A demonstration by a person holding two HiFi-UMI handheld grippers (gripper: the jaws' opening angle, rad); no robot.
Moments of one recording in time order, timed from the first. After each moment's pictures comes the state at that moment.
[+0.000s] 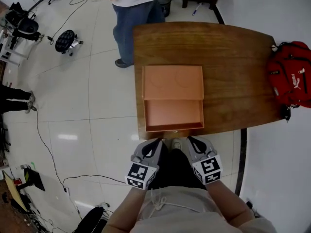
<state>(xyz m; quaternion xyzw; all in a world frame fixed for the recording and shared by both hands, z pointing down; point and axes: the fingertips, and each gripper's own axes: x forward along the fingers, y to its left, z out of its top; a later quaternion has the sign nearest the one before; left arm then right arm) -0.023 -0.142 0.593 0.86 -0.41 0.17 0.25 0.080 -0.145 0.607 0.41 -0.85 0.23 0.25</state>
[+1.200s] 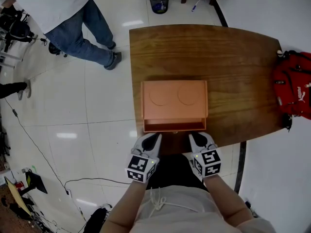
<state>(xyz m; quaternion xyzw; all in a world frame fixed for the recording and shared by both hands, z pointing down) -0.030 -0.232 0.623 0.85 -0.40 0.18 0.29 0.086 -0.234 0.640 0.45 -0.81 0.29 0.26</state>
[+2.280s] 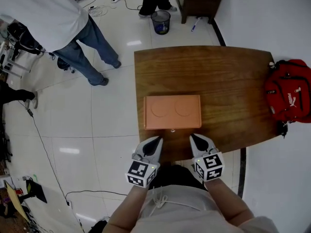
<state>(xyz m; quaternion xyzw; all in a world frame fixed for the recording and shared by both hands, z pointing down) -0.021 -0.254 0.556 0.87 -0.41 0.14 0.23 0.093 -0.257 0.579 0.46 -0.83 0.24 0.22</state>
